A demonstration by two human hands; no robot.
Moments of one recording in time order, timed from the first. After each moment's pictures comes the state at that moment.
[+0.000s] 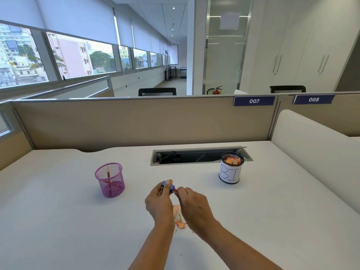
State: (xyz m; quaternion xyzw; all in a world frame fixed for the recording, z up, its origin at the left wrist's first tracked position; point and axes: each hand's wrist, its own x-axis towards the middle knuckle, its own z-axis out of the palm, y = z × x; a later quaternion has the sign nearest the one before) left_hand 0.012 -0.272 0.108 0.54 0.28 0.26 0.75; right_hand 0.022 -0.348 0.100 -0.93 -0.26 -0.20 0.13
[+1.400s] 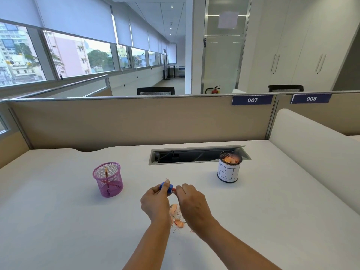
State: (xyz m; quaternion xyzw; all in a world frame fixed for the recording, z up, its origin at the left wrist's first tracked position) left_hand 0.017 -0.266 0.106 0.55 0.33 0.25 0.72; right_hand 0.021 -0.347 0.098 -0.93 -0.27 -0.21 0.17
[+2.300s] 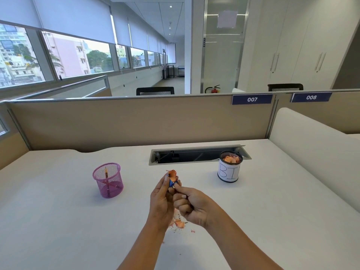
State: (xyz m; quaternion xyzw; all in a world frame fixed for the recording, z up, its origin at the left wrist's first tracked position) left_hand 0.019 -0.255 0.104 0.36 0.11 0.08 0.92; right_hand 0.020 -0.352 0.141 -0.36 0.10 0.40 0.84
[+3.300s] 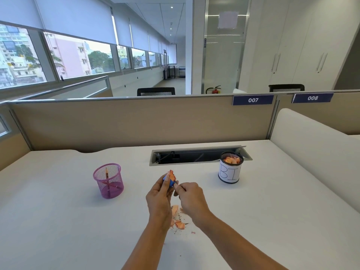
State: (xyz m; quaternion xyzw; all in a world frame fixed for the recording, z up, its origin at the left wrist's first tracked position) left_hand 0.016 -0.261 0.112 0.46 0.17 0.18 0.85; right_hand 0.021 -0.338 0.132 -0.85 -0.05 0.04 0.52
